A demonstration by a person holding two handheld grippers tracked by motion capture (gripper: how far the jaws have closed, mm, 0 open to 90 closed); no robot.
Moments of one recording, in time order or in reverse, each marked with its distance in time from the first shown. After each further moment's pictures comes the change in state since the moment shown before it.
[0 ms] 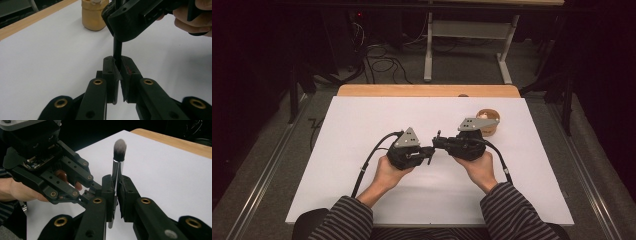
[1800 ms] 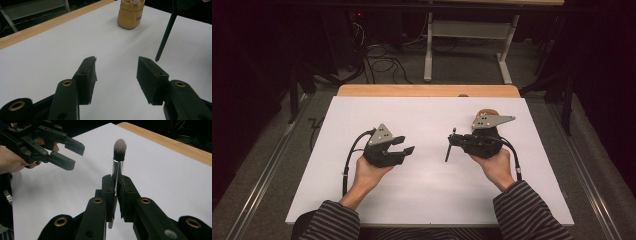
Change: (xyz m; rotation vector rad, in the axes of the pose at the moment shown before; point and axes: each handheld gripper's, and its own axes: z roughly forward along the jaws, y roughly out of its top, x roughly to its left) left arm 0.023 -0.022 -0.047 -0.034 0.181 -0.108; right arm -0.014 0.002 -0.035 0.063 -0.092 -0.046
